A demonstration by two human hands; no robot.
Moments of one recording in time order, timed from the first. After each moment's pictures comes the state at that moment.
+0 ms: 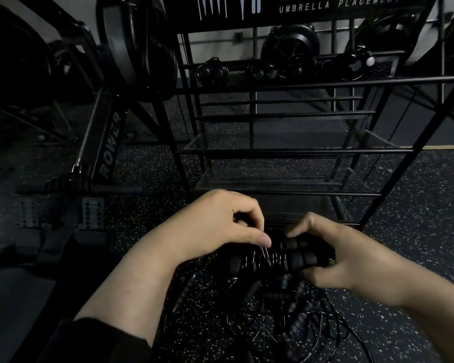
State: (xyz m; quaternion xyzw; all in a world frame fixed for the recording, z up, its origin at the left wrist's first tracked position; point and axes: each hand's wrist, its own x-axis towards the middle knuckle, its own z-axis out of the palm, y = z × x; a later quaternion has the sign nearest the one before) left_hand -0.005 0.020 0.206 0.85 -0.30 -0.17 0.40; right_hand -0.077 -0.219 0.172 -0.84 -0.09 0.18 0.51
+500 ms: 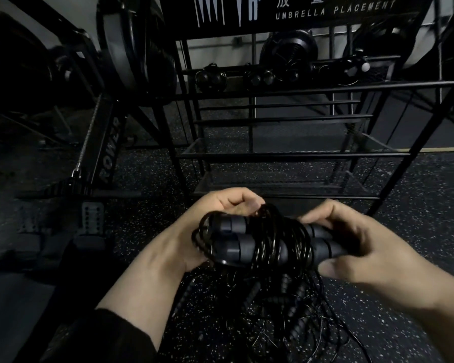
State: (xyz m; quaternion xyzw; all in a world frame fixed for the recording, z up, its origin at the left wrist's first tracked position) left_hand 0.000 0.014 0.193 0.70 -0.19 -0.25 0.64; right_hand -0.082 -0.231 0.177 -0.64 -0.14 0.16 0.74
